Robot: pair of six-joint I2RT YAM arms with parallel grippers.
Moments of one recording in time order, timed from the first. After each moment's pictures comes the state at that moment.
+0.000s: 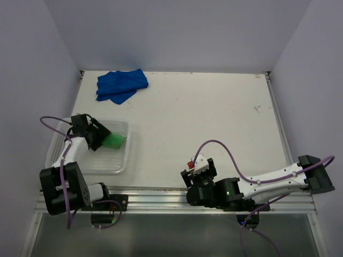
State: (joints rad) left arm 0.27 1.26 0.64 -0.32 0.12 -0.69; right arm 1.68 1.07 0.59 -0.46 1.16 0.75
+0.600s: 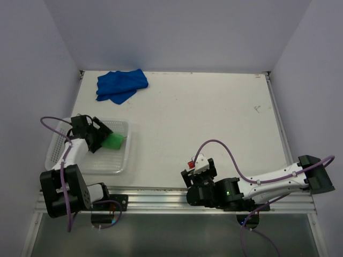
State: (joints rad) left arm 0.27 1.24 0.63 -0.32 0.13 -0.66; right arm 1.68 1.07 0.59 -0.46 1.16 0.77
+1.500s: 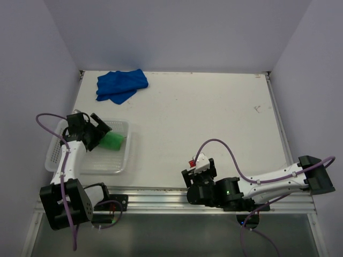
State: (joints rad) left arm 0.27 1.12 0.69 -0.45 0.15 -0.62; right arm 1.67 1.07 0.58 -0.45 1.13 0.80
